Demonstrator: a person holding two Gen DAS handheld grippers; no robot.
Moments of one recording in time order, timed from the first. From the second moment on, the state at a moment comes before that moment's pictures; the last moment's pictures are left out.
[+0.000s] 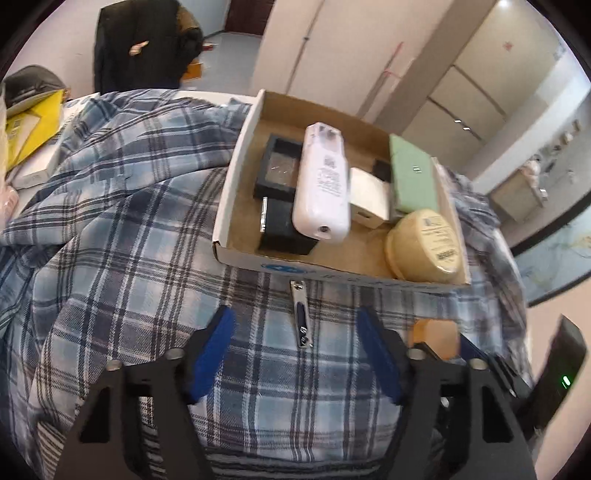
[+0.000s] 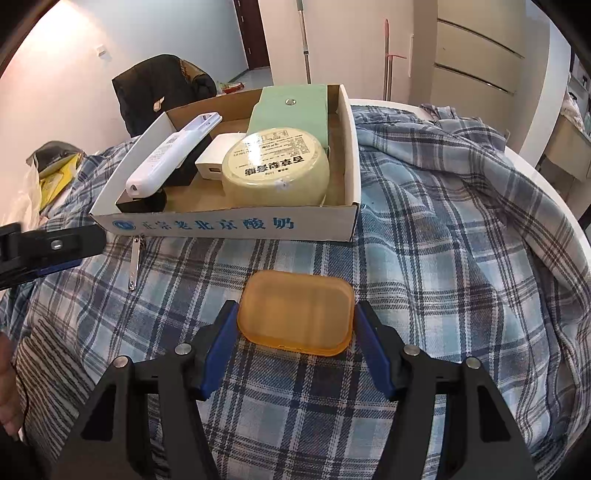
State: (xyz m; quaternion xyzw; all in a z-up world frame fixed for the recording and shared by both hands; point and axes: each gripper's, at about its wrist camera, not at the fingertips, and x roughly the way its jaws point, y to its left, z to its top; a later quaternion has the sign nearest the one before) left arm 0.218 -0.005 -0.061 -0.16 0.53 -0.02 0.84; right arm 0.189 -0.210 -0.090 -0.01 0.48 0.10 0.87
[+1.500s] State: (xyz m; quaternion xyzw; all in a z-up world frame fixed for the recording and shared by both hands) left arm 0.200 -0.053 -0.011 -0.02 0.46 -0.04 0.89; right arm 0.190 -0.210 -0.087 -0.01 0.48 0.09 0.87
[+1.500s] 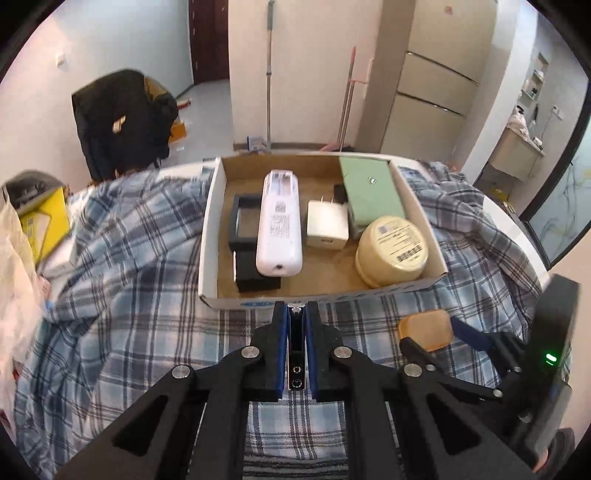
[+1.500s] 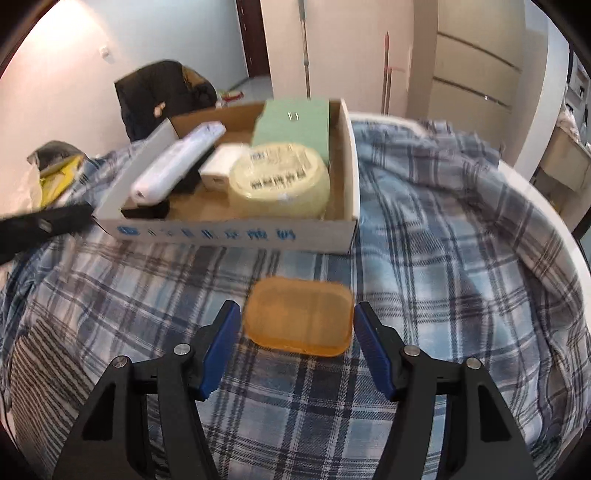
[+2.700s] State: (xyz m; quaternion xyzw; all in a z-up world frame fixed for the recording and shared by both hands) left arm 0.287 -0.089 -0.070 -0.02 0.44 -0.10 0.89; right arm 0.193 -0.278 -0.045 0.04 0.41 0.04 0.91
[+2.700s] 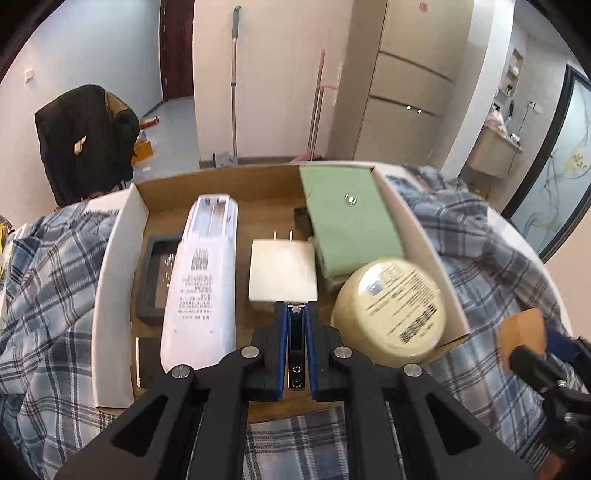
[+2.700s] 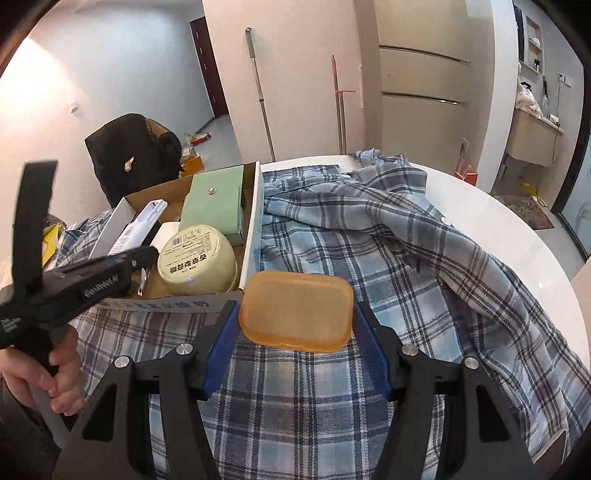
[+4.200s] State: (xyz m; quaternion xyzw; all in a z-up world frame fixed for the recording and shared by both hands) left arm 0.223 0.031 0.072 -0.10 0.18 -0.02 0.98; right arm 0.271 -0.135 -0.042 0.04 0.47 0.11 0.87
